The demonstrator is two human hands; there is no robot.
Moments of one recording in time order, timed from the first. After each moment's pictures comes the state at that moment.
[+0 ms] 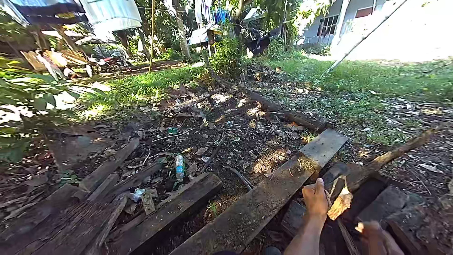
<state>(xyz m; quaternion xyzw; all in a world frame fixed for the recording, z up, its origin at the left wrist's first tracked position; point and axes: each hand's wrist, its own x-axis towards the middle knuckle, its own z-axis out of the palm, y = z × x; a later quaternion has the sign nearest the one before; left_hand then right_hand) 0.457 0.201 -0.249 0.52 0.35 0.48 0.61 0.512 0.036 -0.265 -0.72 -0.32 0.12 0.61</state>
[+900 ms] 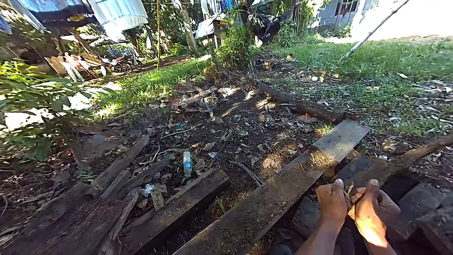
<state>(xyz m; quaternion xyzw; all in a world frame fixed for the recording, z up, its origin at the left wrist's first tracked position) 0.456 0.195 -0.252 0.53 0.34 0.47 0.61 0.518 0.160 -0.242 -0.64 -0.24 0.05 0.73</state>
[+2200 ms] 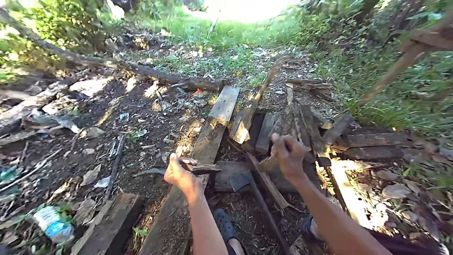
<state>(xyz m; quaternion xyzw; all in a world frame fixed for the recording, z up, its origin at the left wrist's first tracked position) 0.342 0.224 -0.177 0.40 0.30 0.68 0.54 0.543 0.015 -0.176 -0.61 -0.39 -0.05 0.69</state>
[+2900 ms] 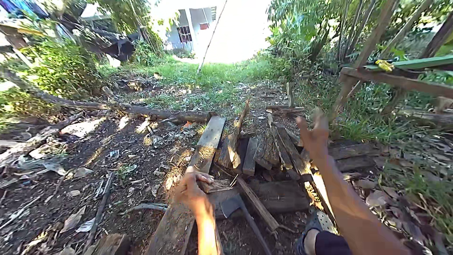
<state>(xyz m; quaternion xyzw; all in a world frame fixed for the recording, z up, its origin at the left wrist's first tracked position) 0.370 0.118 -0.097 0.46 0.13 0.64 0.60 0.659 -0.101 -0.080 -0.78 -0.27 -0.22 0.52</state>
